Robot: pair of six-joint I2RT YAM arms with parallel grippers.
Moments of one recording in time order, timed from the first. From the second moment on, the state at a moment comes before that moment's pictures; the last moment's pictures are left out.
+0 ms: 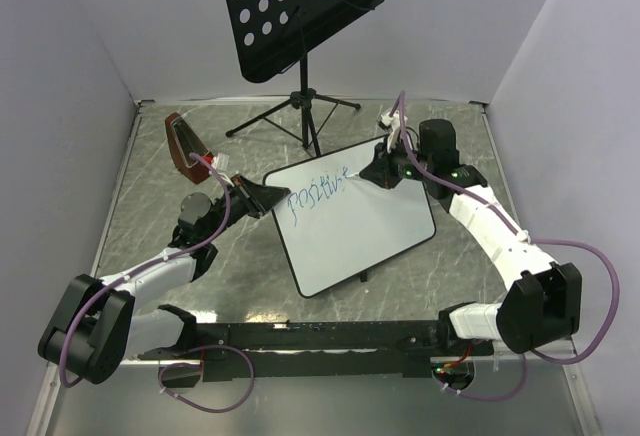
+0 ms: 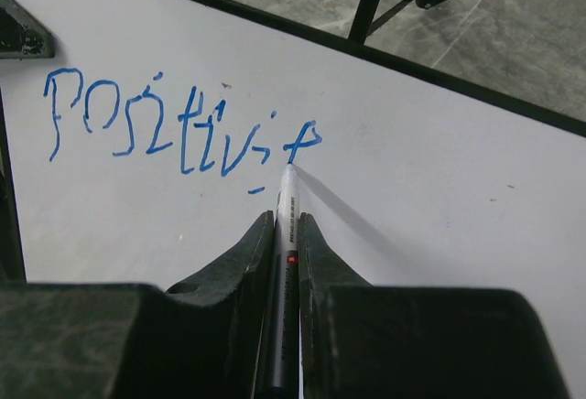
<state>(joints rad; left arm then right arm) -0.41 1.17 0.39 0.89 0.43 -0.96 0.28 1.30 1.08 -0.30 -0.62 -0.12</state>
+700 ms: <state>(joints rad) -0.41 1.18 0.39 0.90 0.43 -0.95 0.27 1.26 1.05 -0.33 -0.61 -0.14</state>
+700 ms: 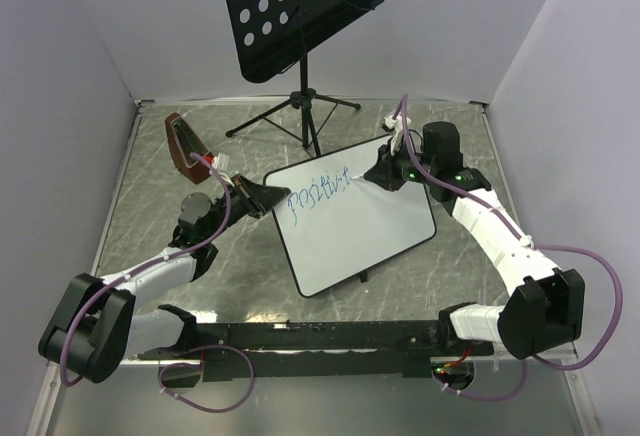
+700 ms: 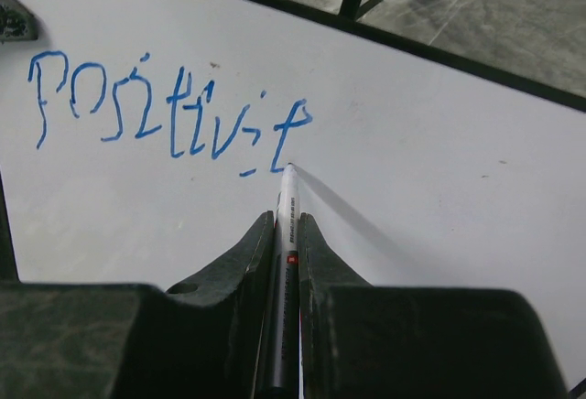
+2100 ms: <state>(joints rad) -0.41 1.18 0.39 0.90 0.43 -0.96 0.26 1.31 1.09 -0.30 -0.61 -0.12</state>
